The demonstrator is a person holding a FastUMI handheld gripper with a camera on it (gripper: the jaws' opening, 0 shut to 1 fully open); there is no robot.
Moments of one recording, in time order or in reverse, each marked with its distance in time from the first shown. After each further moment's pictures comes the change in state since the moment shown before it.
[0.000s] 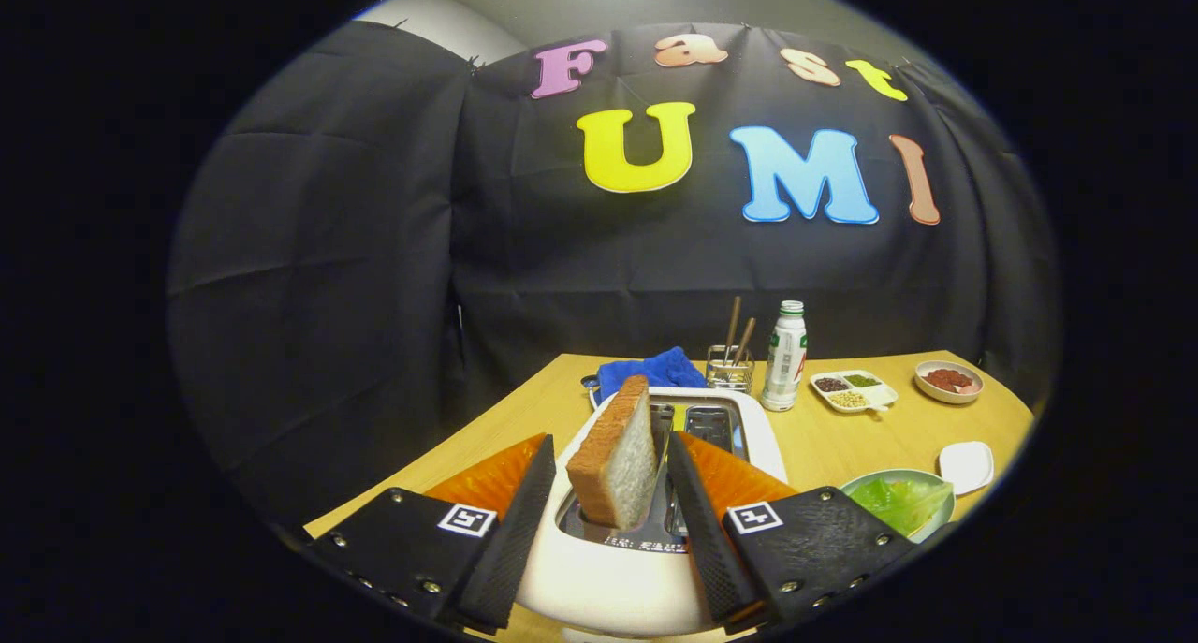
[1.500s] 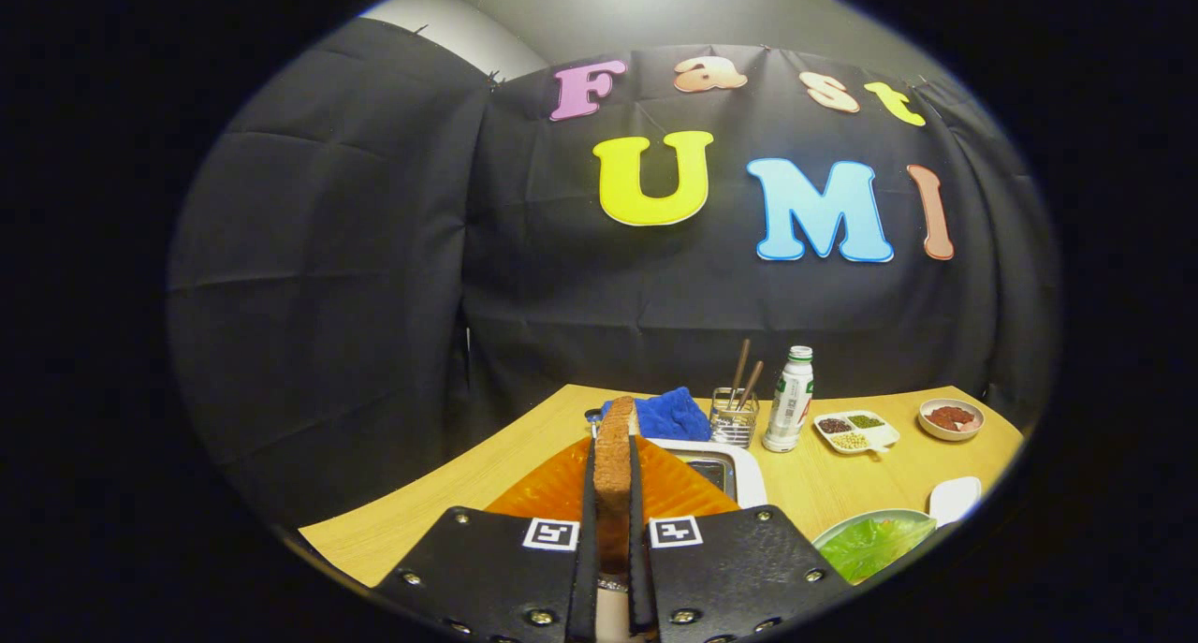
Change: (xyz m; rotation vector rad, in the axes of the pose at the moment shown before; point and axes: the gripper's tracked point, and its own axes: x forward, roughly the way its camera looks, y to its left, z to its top) arm 0.005 0.000 0.037 -0.060 -0.082 0.063
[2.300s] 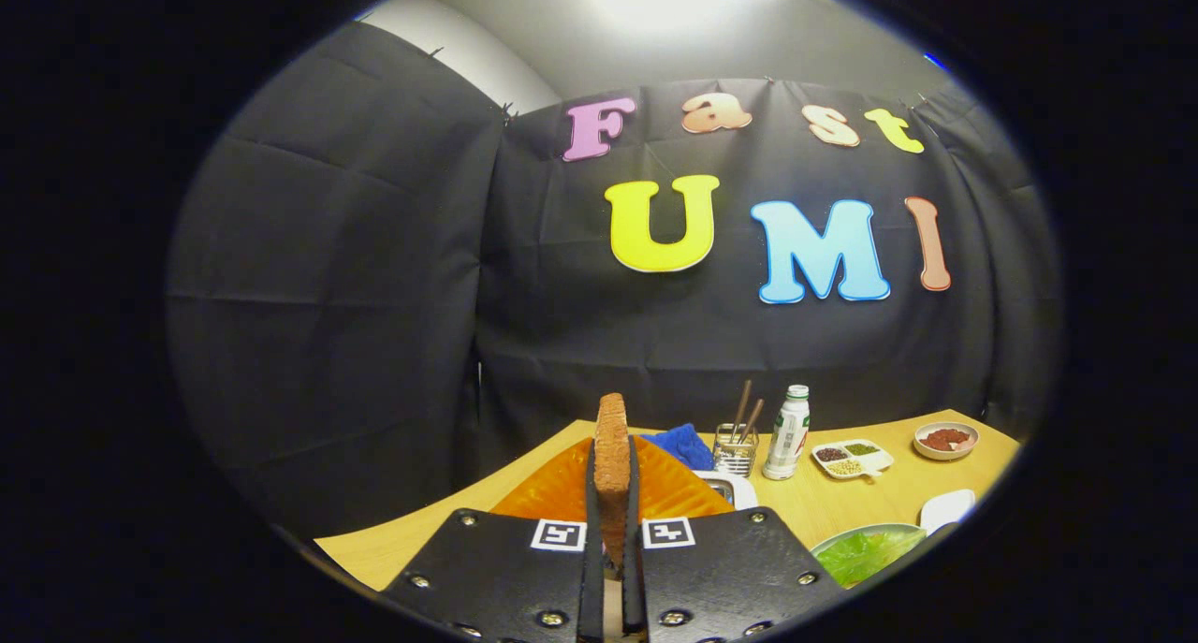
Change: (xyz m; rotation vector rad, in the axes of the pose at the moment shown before) arm -0.044 0.007 0.045 0.006 -0.137 0.013
